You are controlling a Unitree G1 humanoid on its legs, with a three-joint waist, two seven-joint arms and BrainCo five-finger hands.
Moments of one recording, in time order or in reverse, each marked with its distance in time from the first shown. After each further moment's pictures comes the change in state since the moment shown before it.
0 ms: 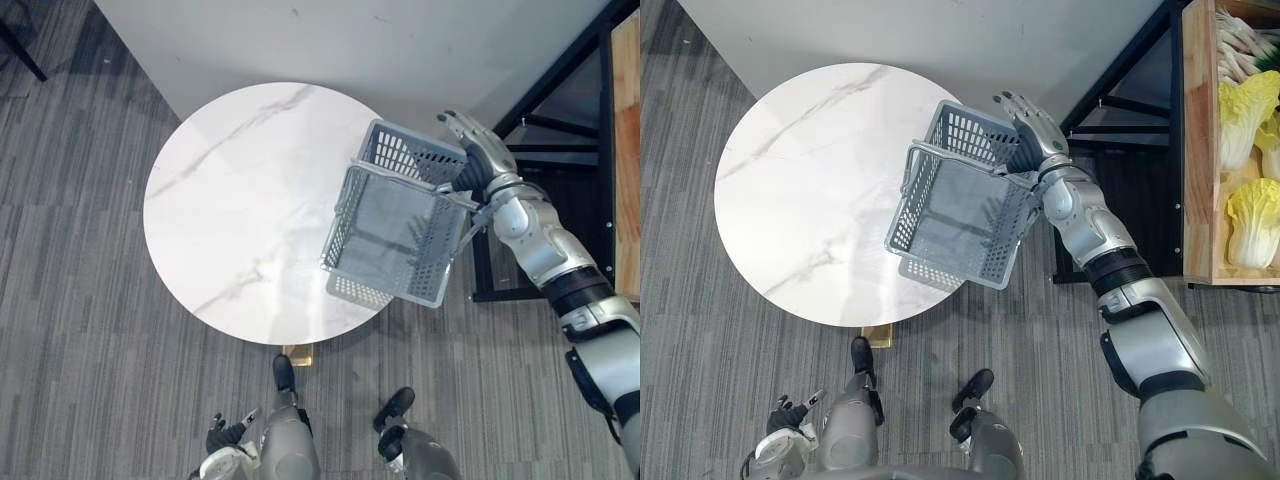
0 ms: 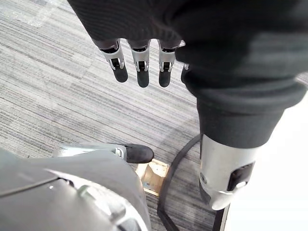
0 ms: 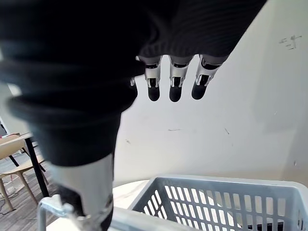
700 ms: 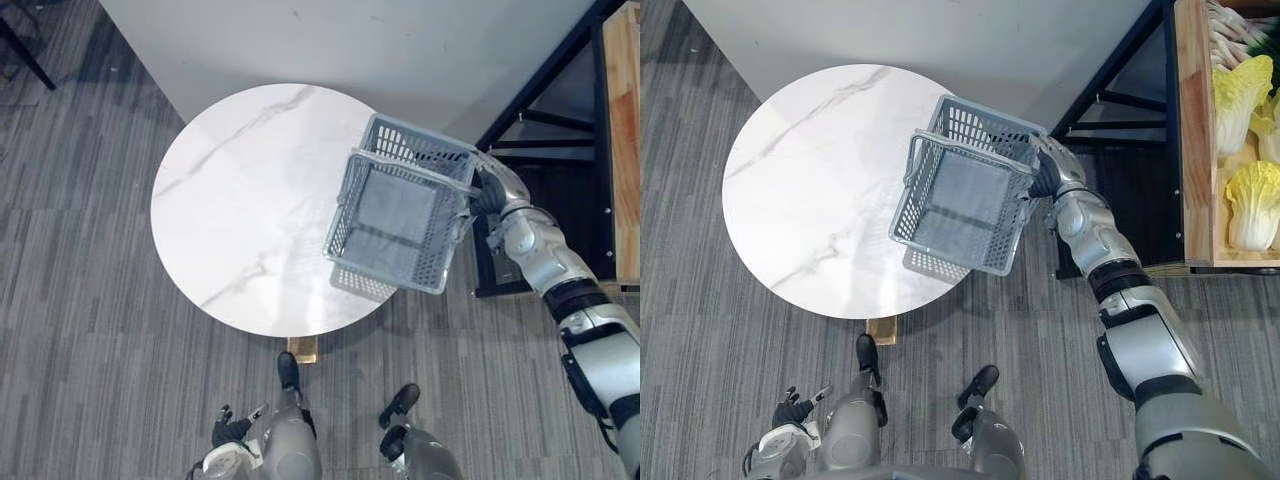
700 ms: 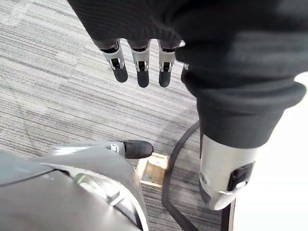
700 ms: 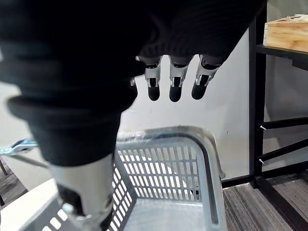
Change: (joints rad) left arm -0.001 0.016 -0.104 0.000 0.003 -0.011 -0.022; right arm 0.036 0.038 -0.049 0.234 -0.019 0.005 0.006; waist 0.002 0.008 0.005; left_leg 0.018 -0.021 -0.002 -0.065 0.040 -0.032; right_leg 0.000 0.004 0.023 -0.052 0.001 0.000
